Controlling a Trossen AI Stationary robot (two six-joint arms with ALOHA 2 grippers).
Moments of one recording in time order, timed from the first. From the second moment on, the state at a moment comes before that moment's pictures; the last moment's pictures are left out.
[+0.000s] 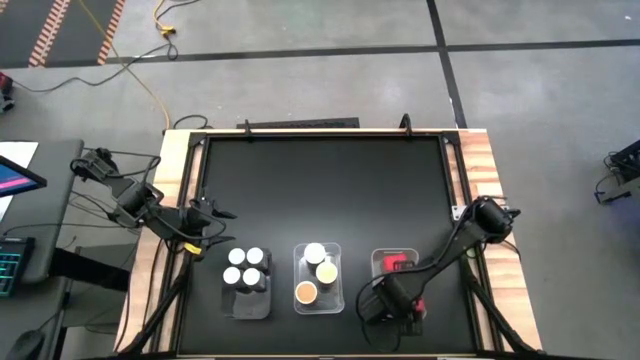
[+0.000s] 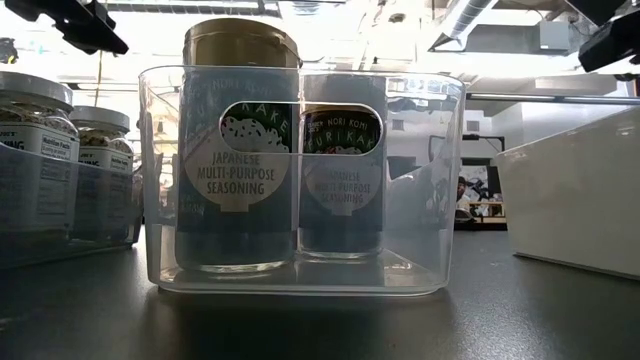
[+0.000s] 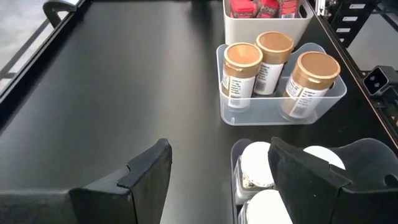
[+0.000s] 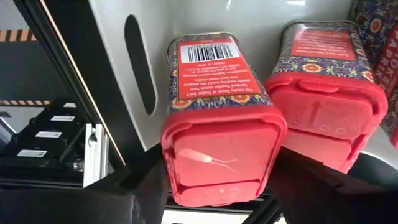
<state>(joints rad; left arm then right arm) -0.61 0.56 0.73 -0.76 -0.57 -0.36 0.62 1.96 1.59 -1.43 -0.29 0.58</state>
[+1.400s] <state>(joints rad) -0.61 0.57 0.73 -0.77 -0.57 -0.36 0.59 1.95 1.69 -1.57 -0.16 0.58</state>
